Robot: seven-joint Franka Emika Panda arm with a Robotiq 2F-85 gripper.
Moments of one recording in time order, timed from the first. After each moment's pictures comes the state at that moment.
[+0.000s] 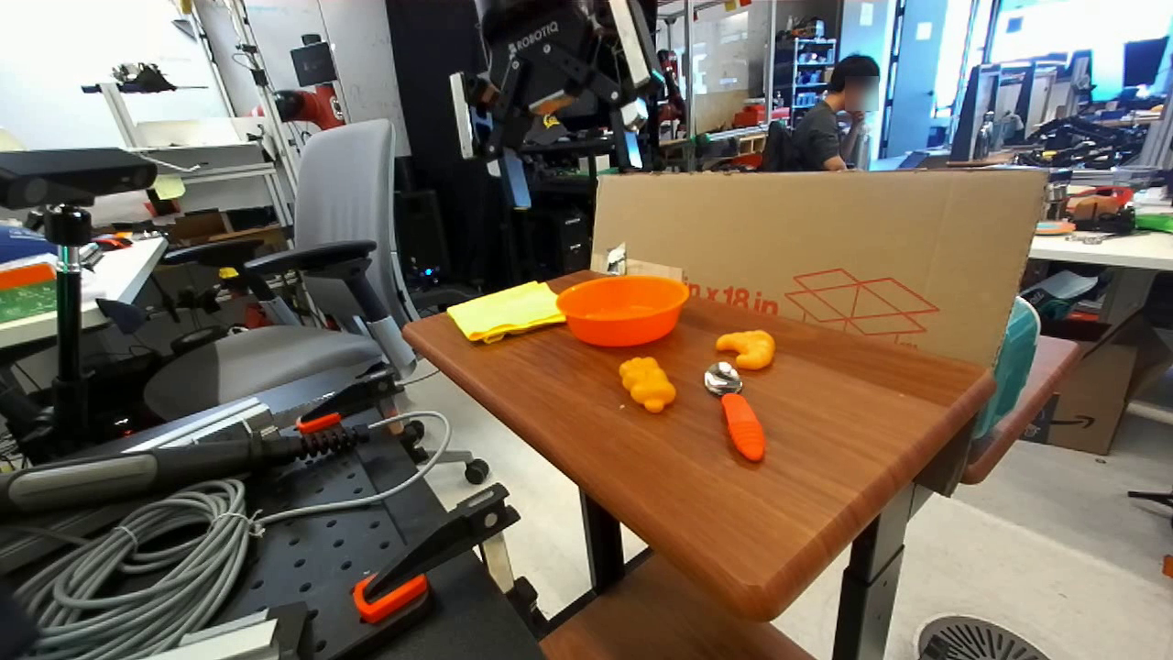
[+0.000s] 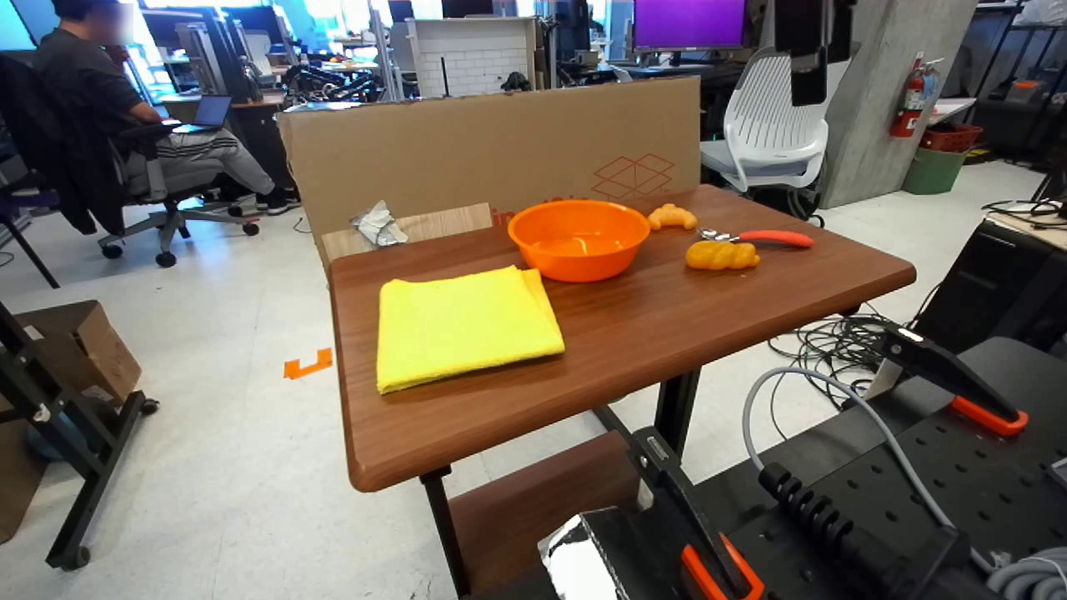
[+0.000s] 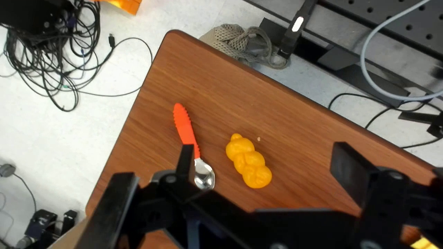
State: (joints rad) arm -0.02 -0.03 -0.02 -2.37 -0.43 2.25 -0.30
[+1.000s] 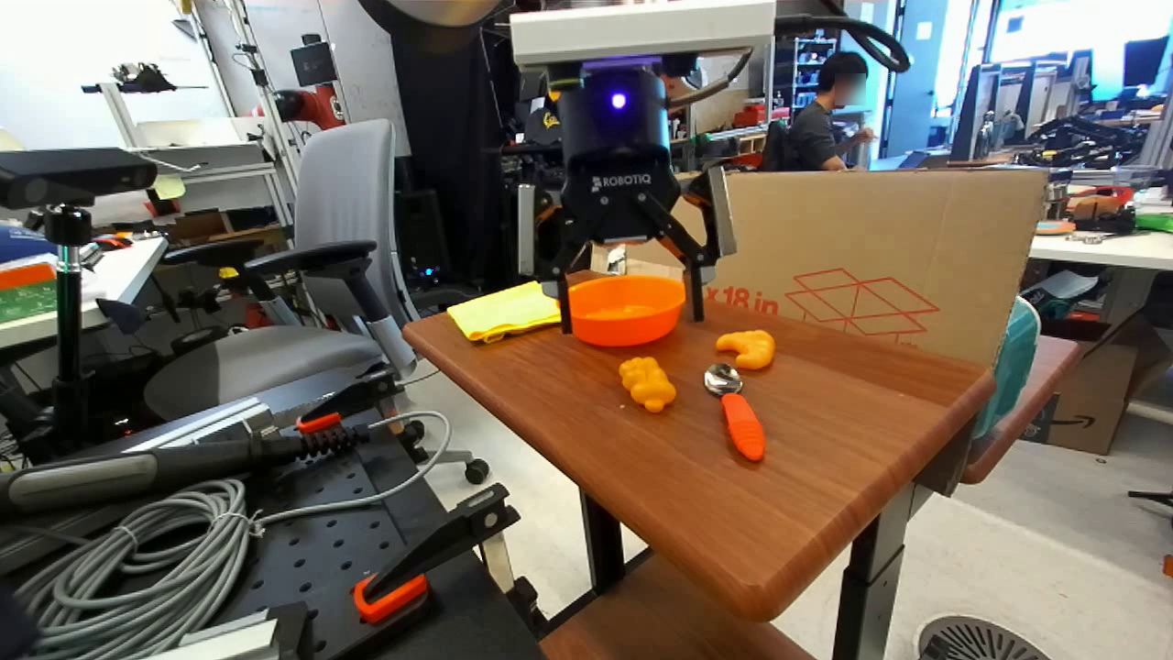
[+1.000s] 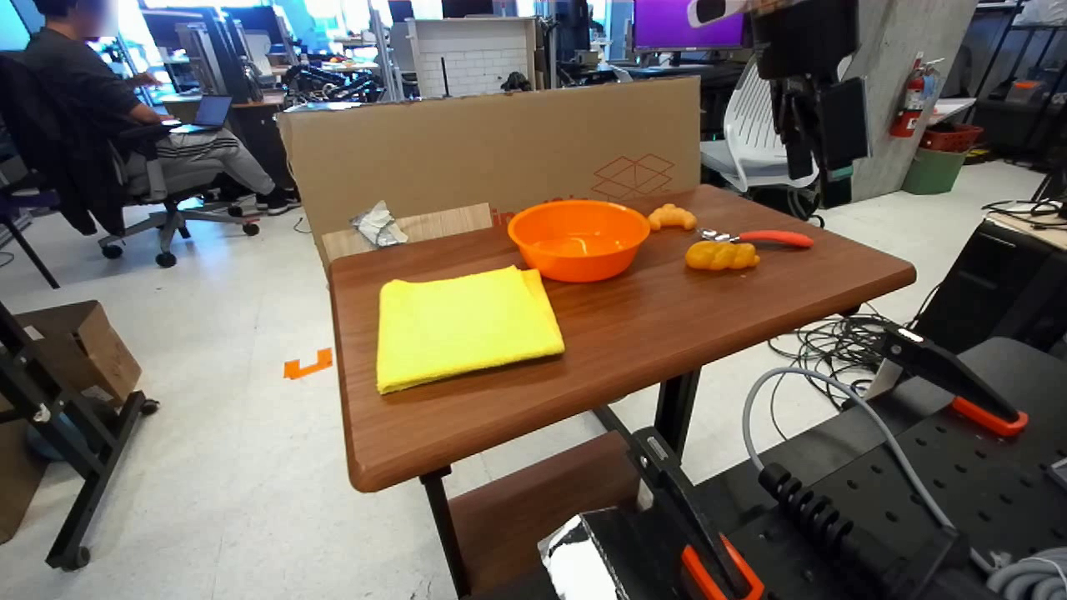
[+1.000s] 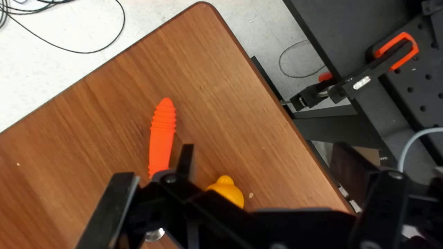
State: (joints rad) arm -0.10 0.27 -0.04 -2.25 -0.43 2.32 -0.87
